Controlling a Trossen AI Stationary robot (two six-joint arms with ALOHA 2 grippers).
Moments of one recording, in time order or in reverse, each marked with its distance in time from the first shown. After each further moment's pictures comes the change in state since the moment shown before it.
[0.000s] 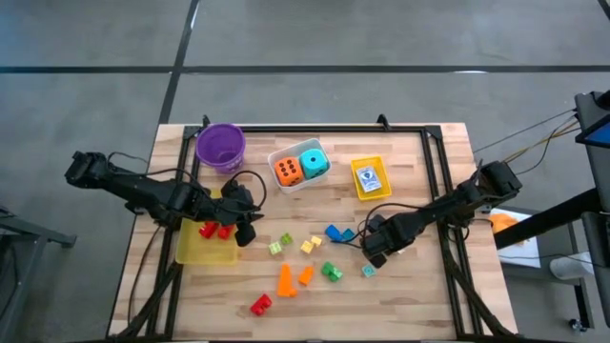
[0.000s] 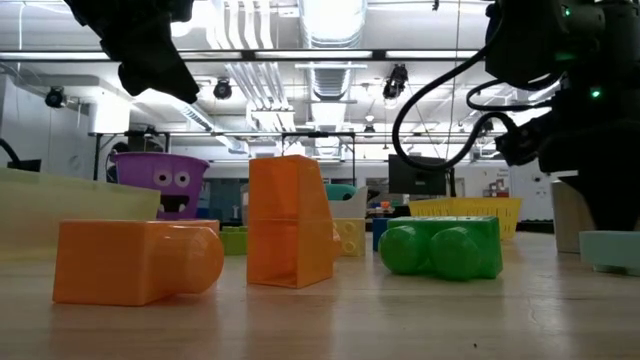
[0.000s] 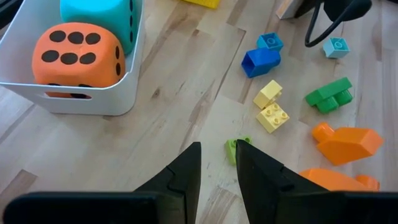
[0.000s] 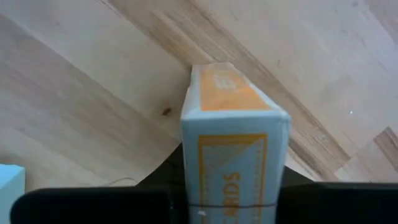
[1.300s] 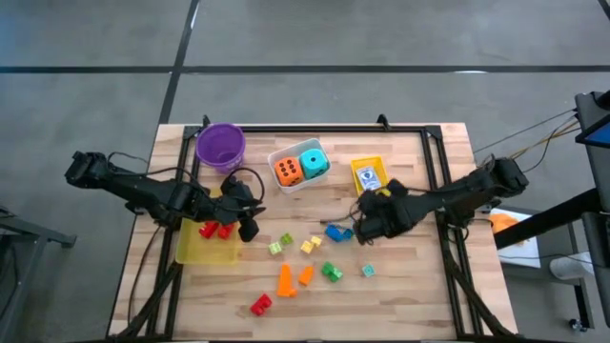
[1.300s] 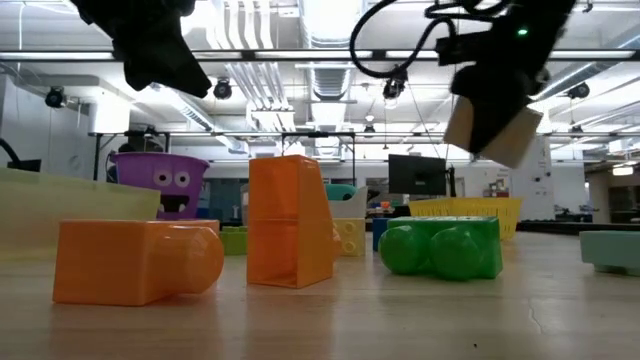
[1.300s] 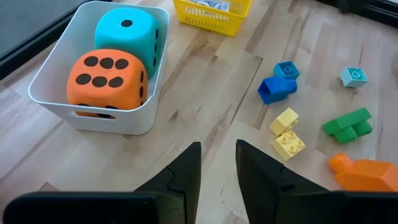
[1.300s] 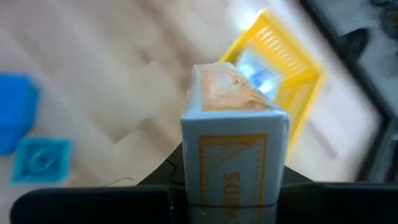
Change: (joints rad) left arm 0.000 0.000 0.000 0.041 -0.114 -0.007; right arm -0.089 -0.079 0.251 -0.237 0.619 -0.273
